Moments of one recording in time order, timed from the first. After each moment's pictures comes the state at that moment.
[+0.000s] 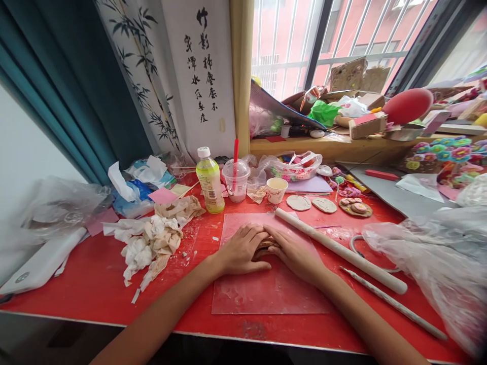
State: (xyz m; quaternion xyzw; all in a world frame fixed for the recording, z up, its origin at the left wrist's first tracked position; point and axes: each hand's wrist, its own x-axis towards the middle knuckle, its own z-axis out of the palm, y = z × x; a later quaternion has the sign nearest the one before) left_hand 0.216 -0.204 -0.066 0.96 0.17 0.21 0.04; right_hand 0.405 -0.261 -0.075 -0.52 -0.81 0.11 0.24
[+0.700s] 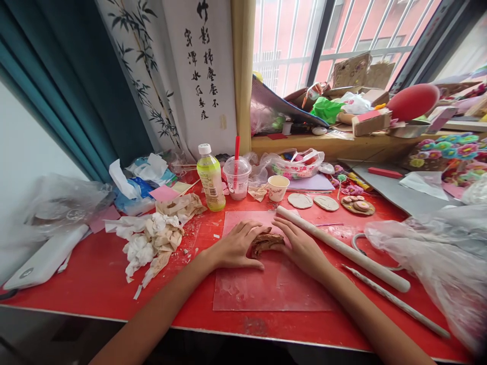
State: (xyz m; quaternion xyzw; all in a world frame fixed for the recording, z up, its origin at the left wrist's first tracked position) left_hand 0.203 -0.198 -0.059 0.97 0.17 0.17 0.07; right_hand 0.415 -0.260 -0.079 -0.54 -0.79 0.00 0.27
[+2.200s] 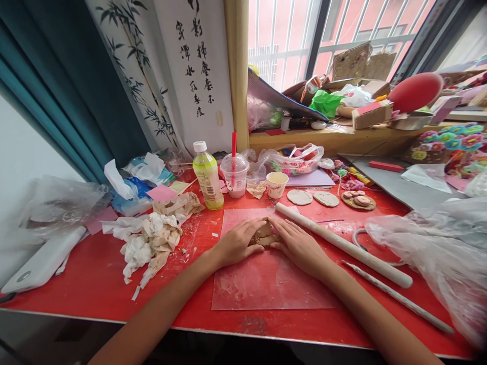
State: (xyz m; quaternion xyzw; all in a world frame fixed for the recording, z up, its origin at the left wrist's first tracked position) left_hand 0.210 -0.197 -0.069 0.94 0.21 0.22 0.14; right_hand 0.416 -0.259 -0.084 -0.53 -0.82 -0.01 0.23
